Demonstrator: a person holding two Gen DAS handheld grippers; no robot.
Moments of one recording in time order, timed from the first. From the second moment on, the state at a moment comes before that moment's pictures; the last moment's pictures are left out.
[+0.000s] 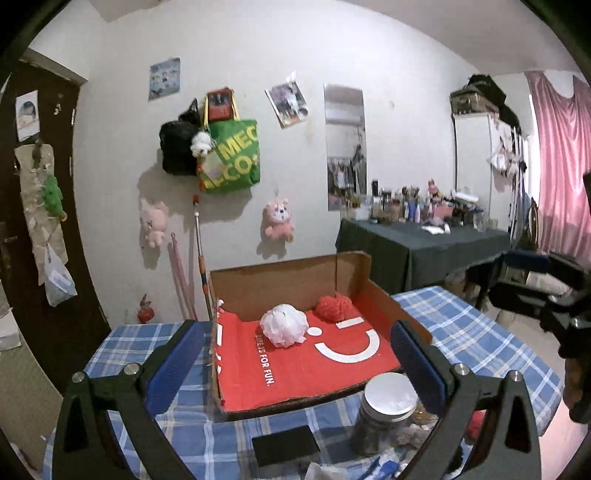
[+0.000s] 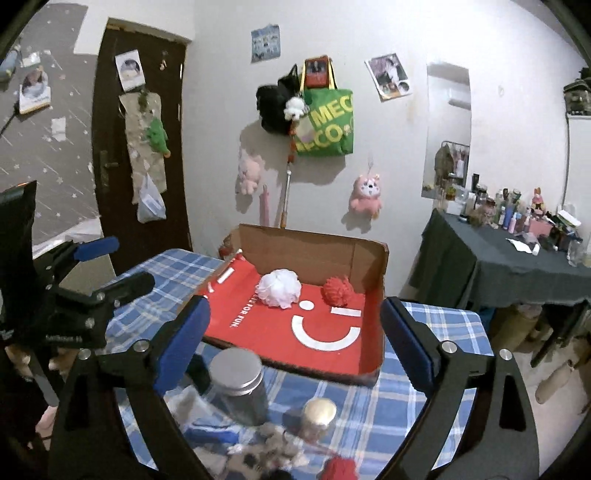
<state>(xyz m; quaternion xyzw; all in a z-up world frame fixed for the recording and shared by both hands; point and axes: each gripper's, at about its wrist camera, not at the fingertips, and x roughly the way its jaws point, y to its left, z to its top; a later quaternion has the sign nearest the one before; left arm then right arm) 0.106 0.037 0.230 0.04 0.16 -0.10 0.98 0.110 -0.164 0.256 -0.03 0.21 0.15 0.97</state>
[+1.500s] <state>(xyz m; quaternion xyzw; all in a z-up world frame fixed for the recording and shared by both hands) 0.023 0.049 0.073 -0.02 0.23 -0.05 0.97 0.025 -0.161 0.078 -0.01 0.23 0.07 0.97</state>
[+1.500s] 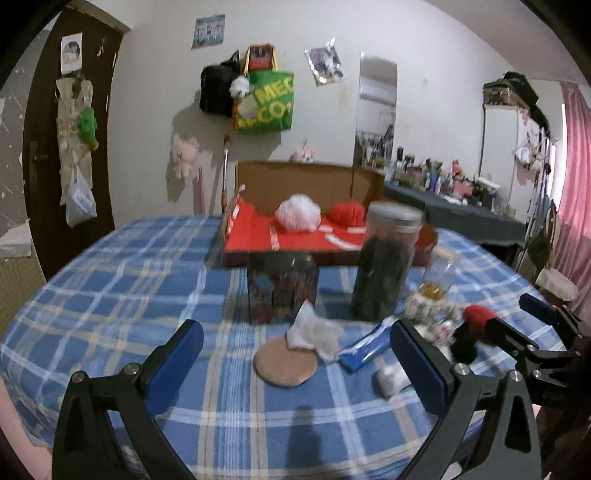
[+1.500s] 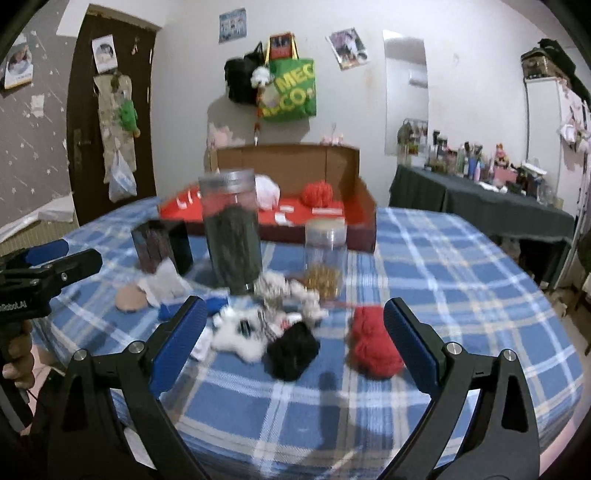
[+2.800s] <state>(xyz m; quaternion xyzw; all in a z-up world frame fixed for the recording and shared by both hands) 0.058 0.053 0.048 -0.01 0.31 -0.08 0.95 0.045 -0.174 0.051 0.05 0.27 0.16 0.95</state>
